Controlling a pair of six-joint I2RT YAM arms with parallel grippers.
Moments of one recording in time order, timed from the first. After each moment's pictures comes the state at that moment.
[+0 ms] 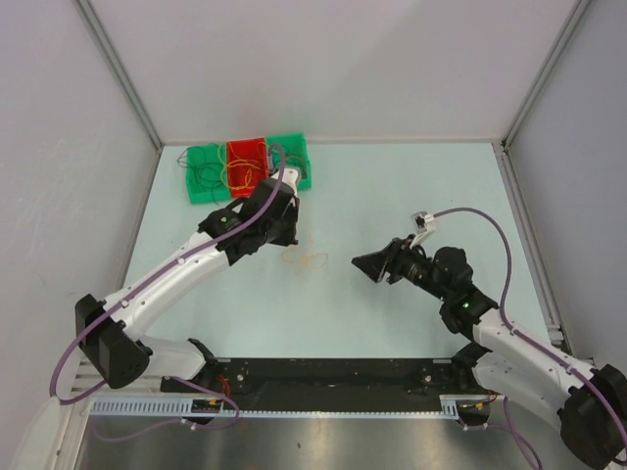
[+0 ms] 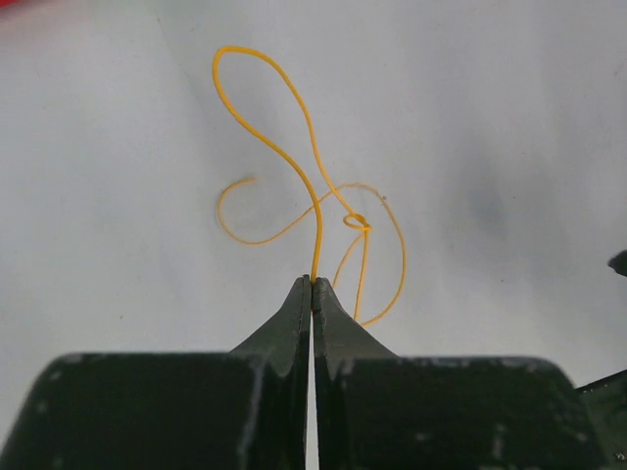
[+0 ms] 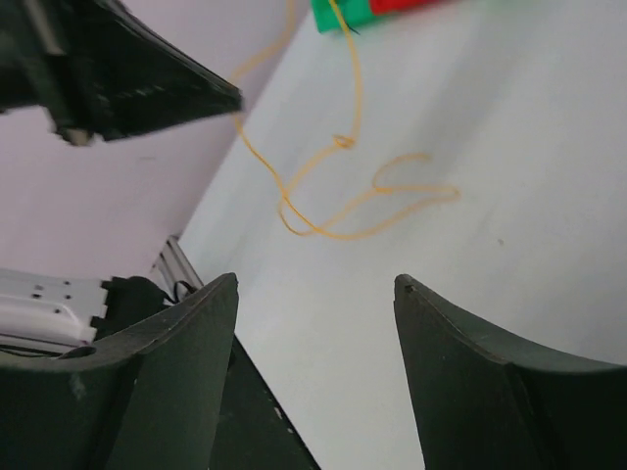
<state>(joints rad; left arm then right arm) -0.73 1.32 1.25 -0.70 -0.23 -0.40 0.58 0.86 0.35 0.37 -0.30 0.73</state>
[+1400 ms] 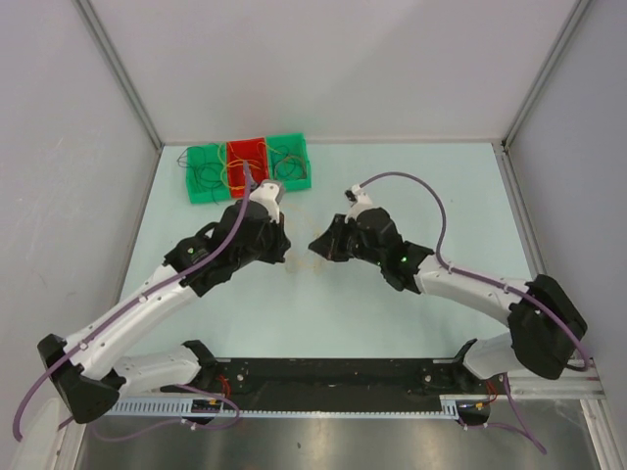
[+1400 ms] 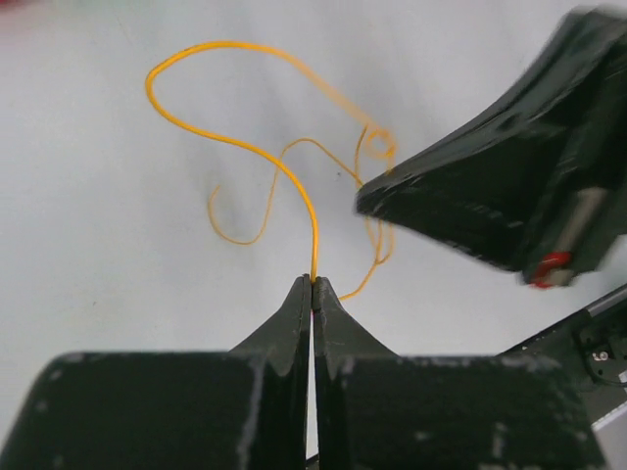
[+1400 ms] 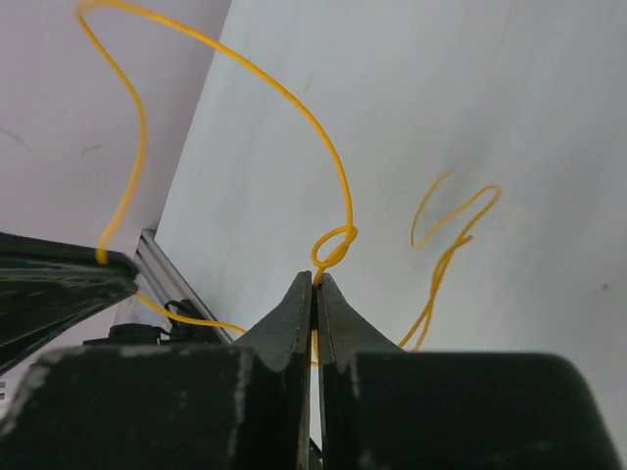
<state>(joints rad) -0.78 1.07 1.11 -0.66 -0.17 -0.43 0.84 1.42 0.86 0.20 -0.11 0.80</state>
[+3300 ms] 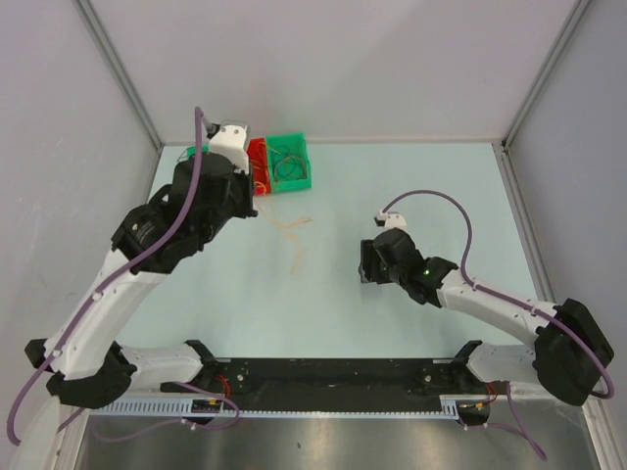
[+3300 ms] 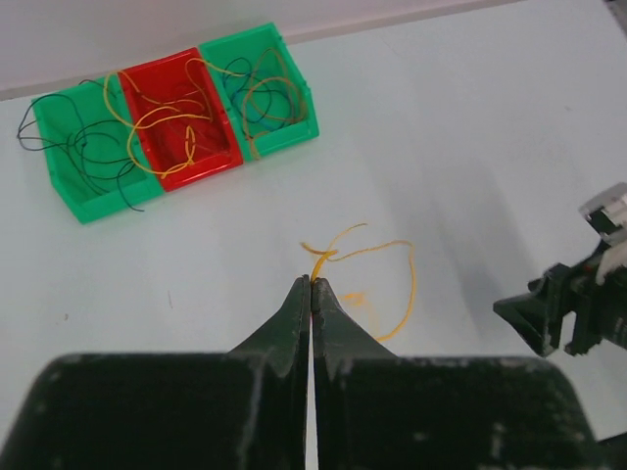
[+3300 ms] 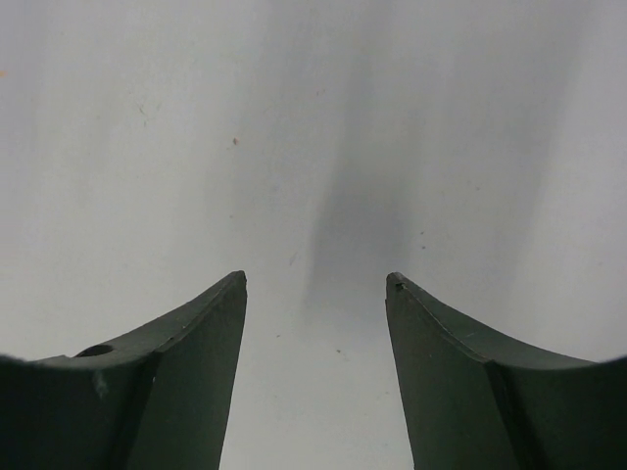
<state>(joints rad) -0.78 1.16 1.69 -0.95 -0.46 -0.25 0.78 1.22 0.76 -0.29 0.27 0.53</state>
